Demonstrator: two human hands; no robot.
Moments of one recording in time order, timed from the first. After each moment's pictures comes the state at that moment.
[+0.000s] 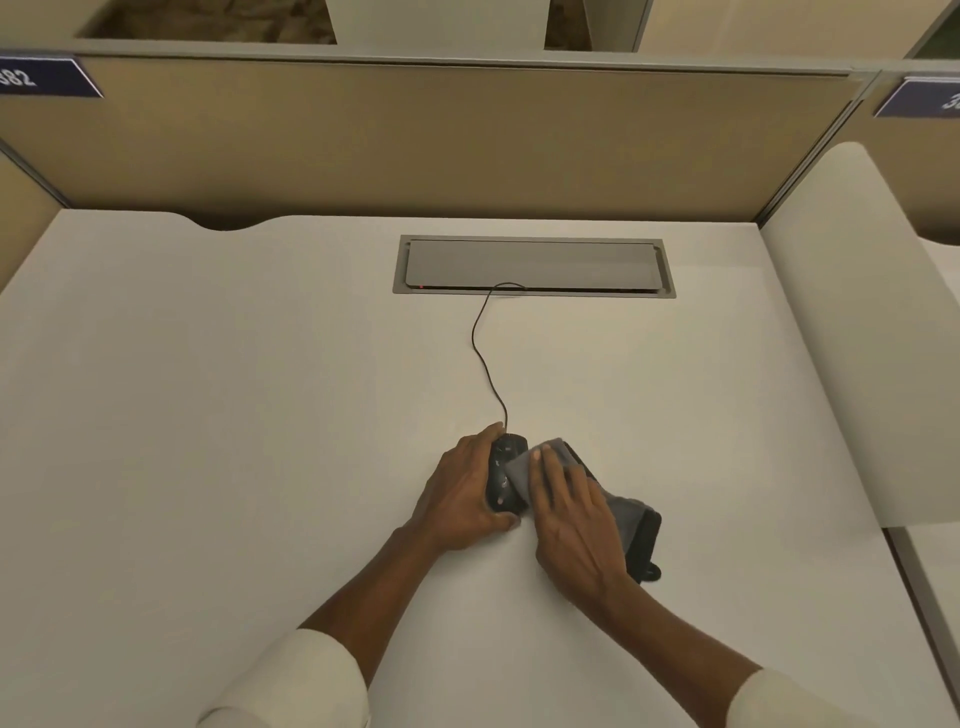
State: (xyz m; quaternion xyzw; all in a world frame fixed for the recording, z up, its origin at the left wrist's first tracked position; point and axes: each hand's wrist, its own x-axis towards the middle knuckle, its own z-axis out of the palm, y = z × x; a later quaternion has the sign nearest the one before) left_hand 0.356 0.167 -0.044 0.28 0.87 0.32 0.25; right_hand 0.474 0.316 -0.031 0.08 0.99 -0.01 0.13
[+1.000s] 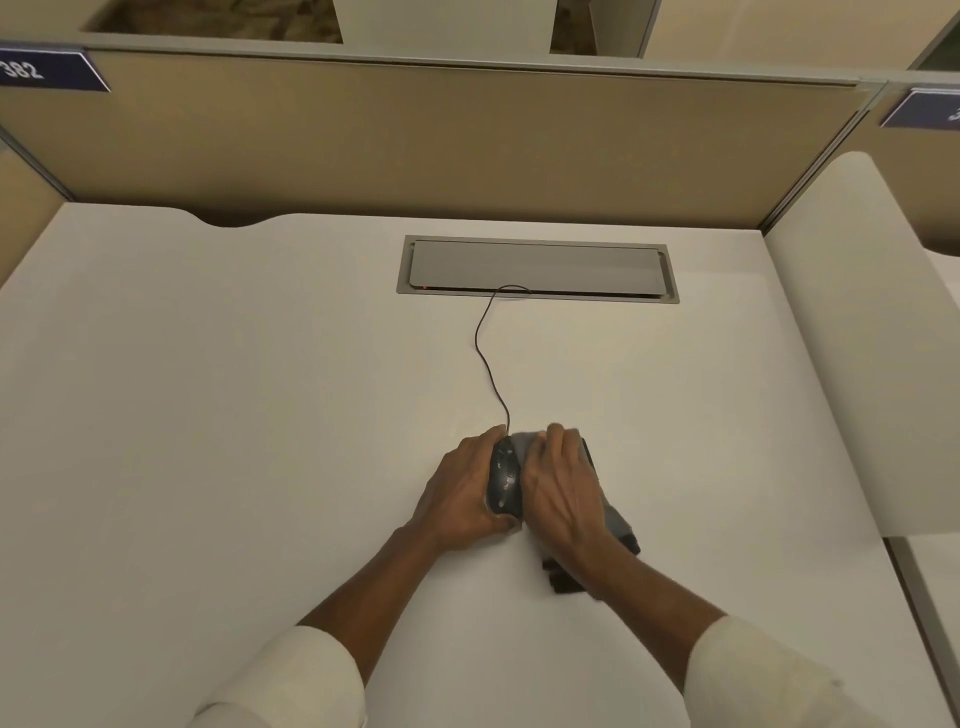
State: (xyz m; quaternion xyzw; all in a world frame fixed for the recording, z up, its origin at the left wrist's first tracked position) left_hand 0.352 0.169 -0.045 0.28 0.87 0.32 0.26; right_hand 0.421 0.308 -0.006 0.15 0.99 0.00 0.08
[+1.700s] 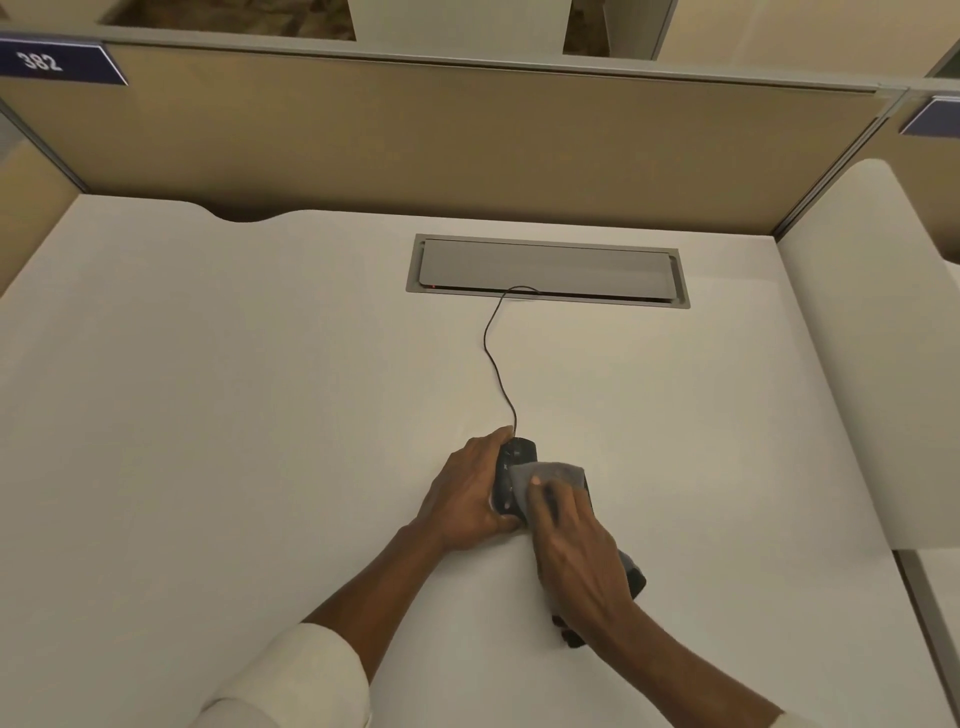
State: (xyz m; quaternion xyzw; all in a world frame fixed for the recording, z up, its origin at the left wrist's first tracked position) left_hand 0.353 0.166 -0.045 0.27 0.87 0.31 0.28; right_hand 0.486 0.299 -0.017 0.09 0.99 -0.09 0.05
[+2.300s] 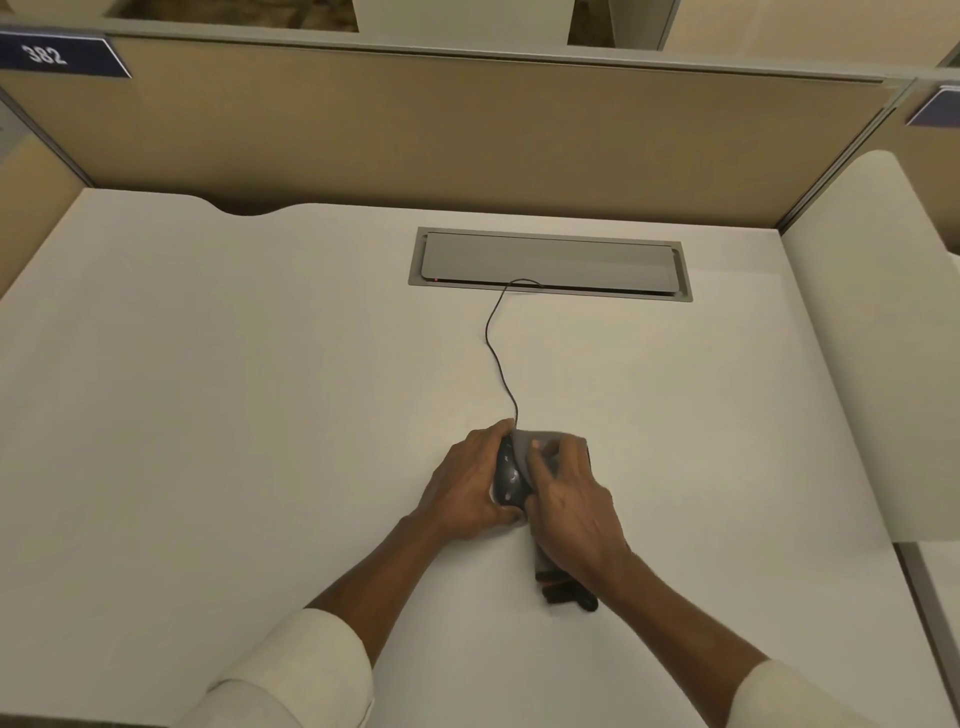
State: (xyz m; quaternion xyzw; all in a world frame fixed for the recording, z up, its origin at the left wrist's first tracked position) left_hand 0.352 0.166 -0.043 0.28 0.87 0.30 0.27; right_hand 0.452 0.315 -0.014 0.11 0.98 -0.15 0.07
